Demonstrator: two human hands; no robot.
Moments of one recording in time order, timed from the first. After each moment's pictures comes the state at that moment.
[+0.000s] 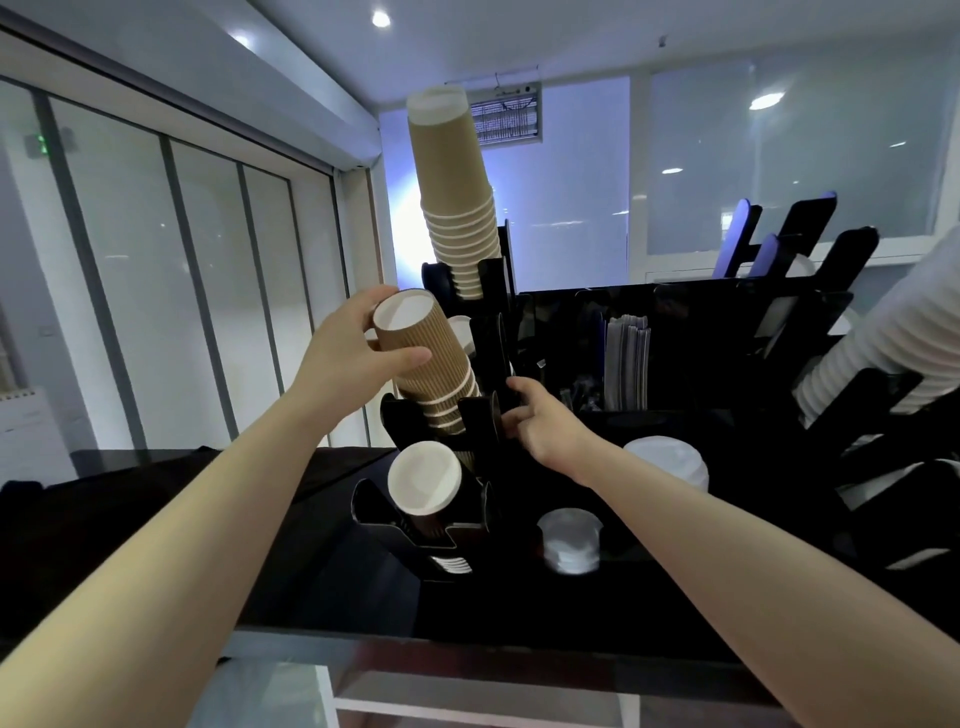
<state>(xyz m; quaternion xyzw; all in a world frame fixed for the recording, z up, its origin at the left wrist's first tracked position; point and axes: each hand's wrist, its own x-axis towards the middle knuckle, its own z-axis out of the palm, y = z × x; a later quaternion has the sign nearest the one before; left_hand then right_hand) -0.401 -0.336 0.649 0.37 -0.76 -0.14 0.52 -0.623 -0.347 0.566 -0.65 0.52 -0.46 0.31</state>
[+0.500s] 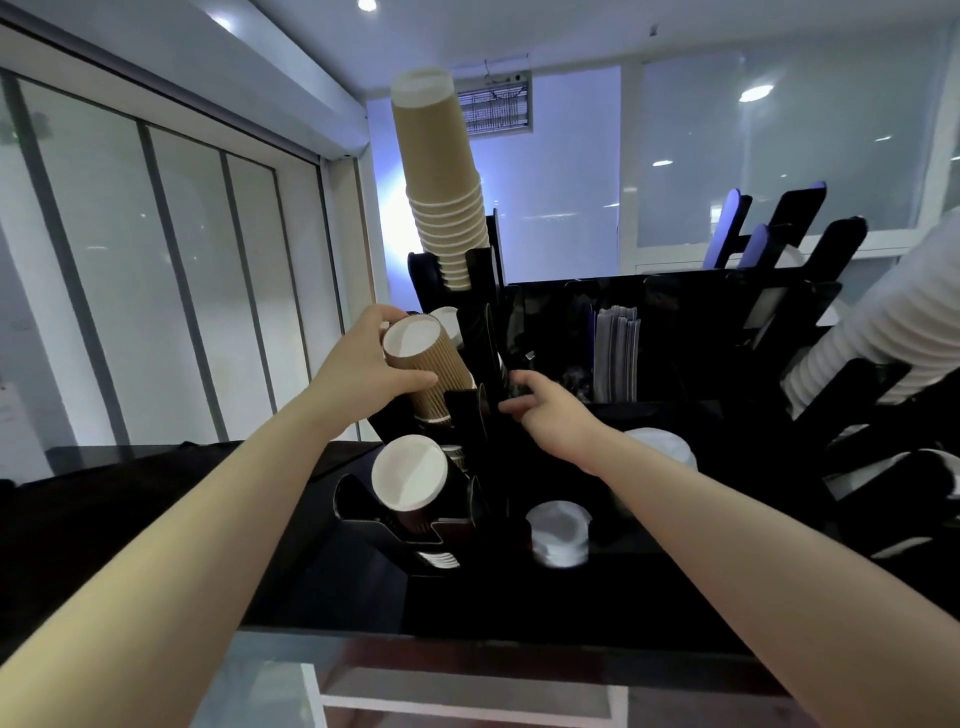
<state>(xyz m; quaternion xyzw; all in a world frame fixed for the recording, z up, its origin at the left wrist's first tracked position) -0.417 -0.356 0.630 0.42 -0.77 -0.16 0.45 -0.642 -0.345 0.569 -0.65 0.56 -0.43 0.27</state>
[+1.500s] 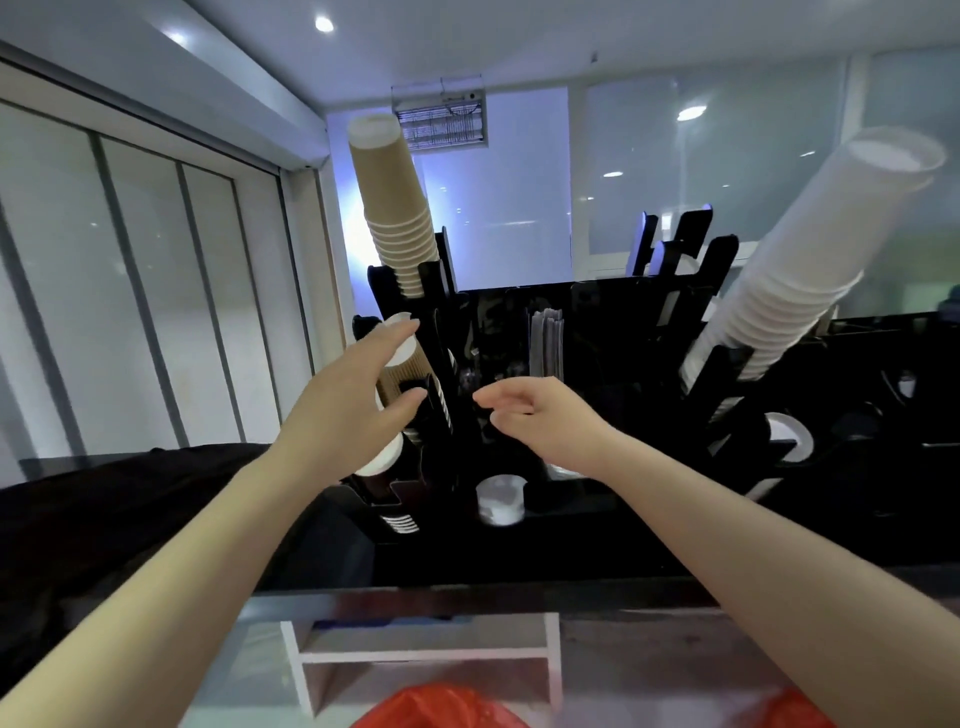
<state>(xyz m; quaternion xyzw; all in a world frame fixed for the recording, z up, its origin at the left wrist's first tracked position) -0.432 -0.226 0.617 0.35 -0.83 0.05 0.43 -0.655 -0.202 0.589 -0.72 0.52 -0.43 0.17</state>
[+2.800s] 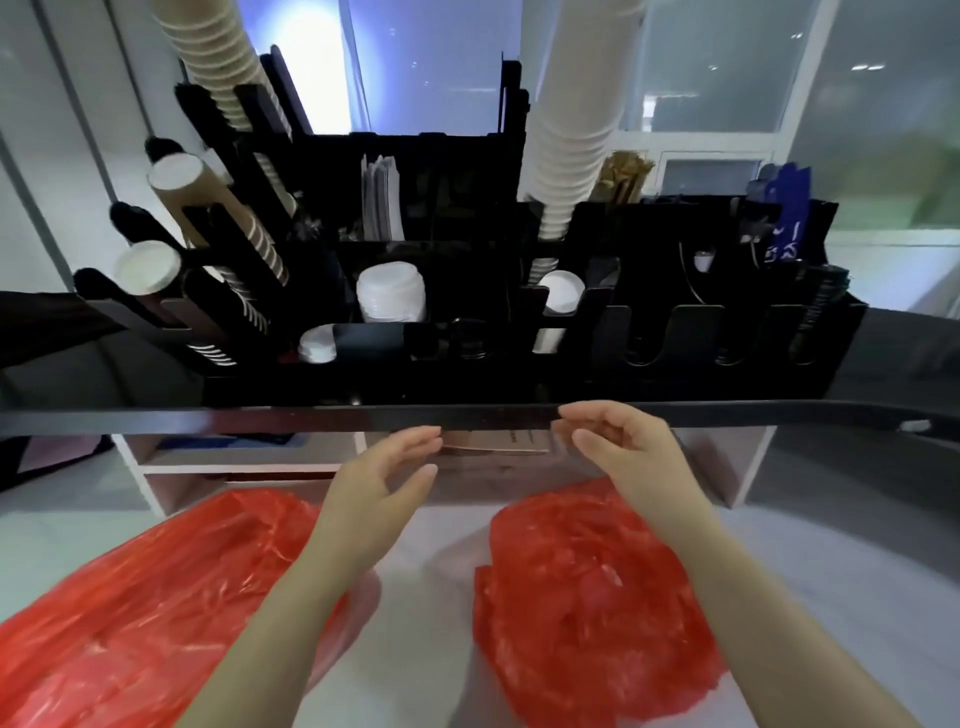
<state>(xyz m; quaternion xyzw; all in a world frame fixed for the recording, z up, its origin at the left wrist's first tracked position) -0.618 -0.043 0.422 0.39 -0.76 -0.31 0.41 -0.870 0.021 0.437 -0.56 0.55 -0.57 0.24</state>
